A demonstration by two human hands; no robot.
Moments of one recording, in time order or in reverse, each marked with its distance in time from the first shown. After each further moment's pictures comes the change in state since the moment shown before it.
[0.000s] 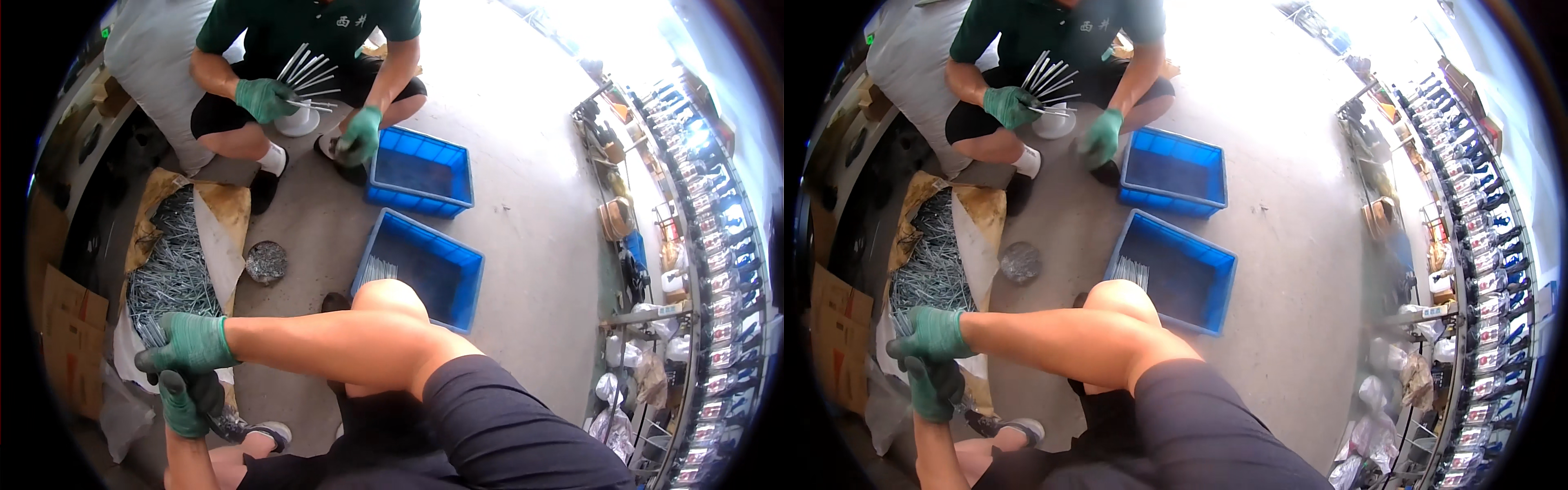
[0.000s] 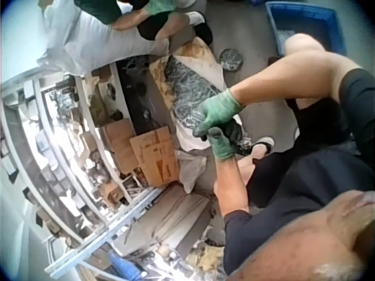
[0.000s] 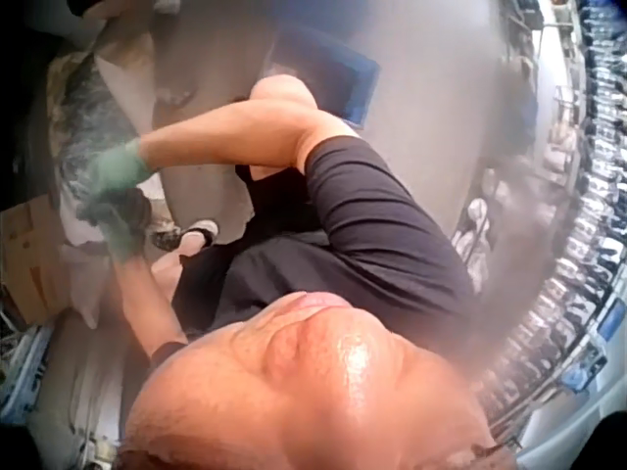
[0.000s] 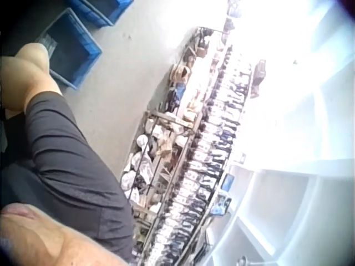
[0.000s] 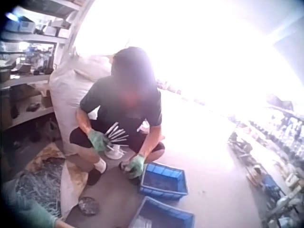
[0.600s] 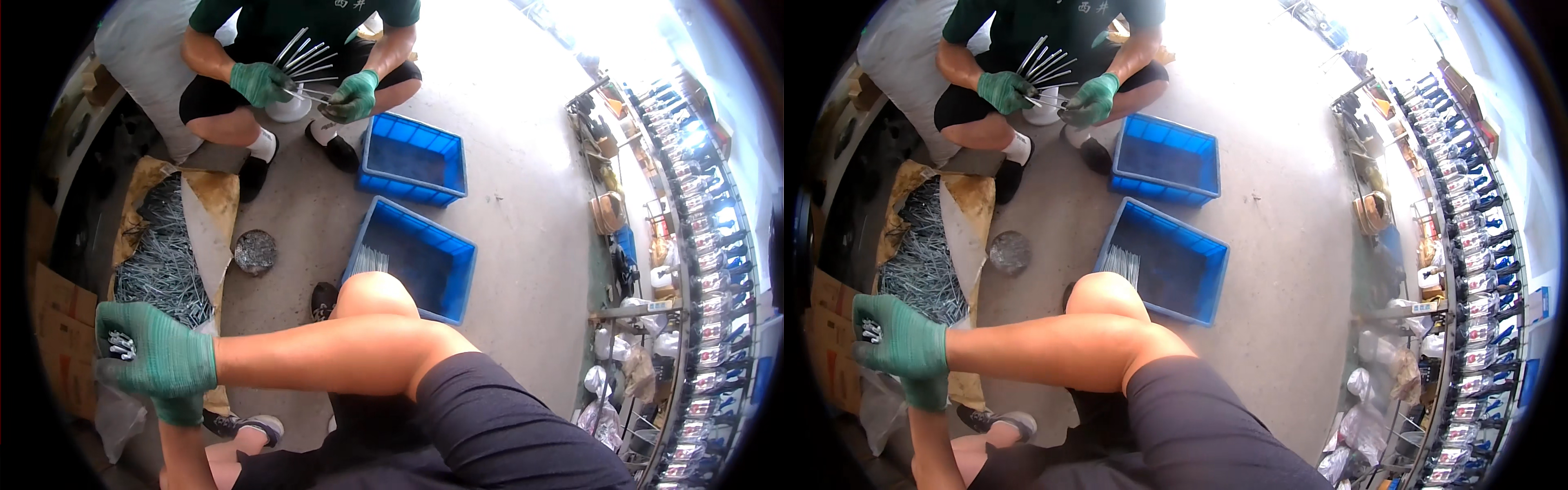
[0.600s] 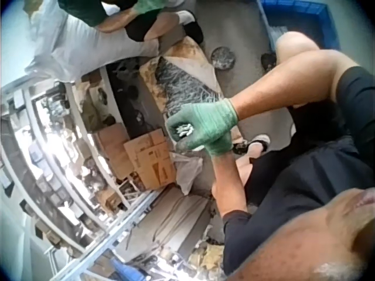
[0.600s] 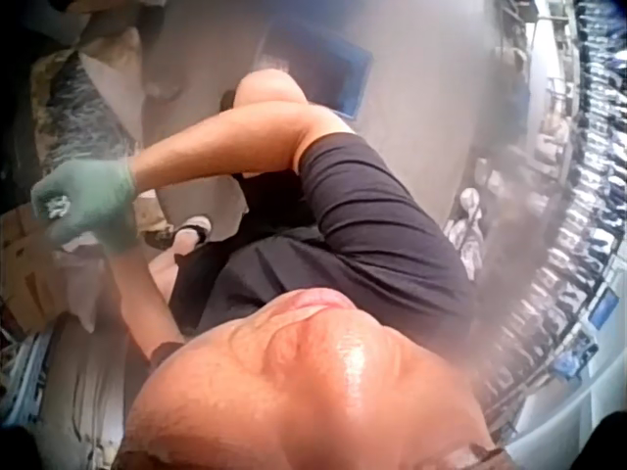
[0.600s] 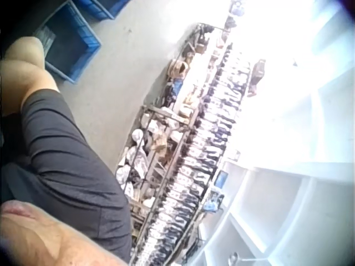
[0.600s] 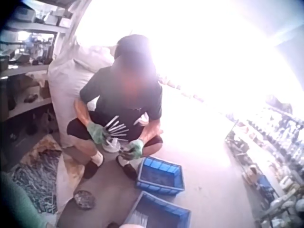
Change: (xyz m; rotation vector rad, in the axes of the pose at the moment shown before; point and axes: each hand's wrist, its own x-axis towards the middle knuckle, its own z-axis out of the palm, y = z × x) left_hand 0.039 -0.088 -0.109 -0.209 0.200 0.216; right_hand 0.009 -0.014 0.032 0.193 0.377 -0.463
